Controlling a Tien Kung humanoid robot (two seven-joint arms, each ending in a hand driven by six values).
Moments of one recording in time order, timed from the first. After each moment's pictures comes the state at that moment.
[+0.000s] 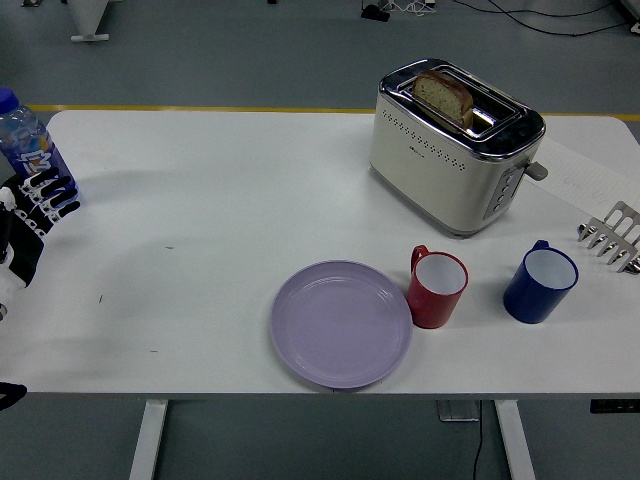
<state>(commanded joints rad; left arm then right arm) -0.11 0.29 -1.58 -1.22 0.85 -0.13 -0.16 0.10 -0.04 1.48 0.23 -1.11 -0.21 -0.40</state>
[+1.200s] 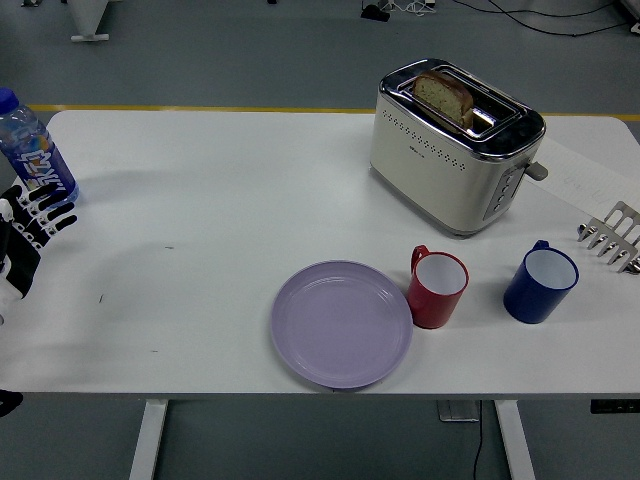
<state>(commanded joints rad) -0.10 0.29 -1.58 -1.19 0.84 -0.11 -0.15 0.09 -0.04 1.47 0.23 -1.11 -0.21 -0.41</state>
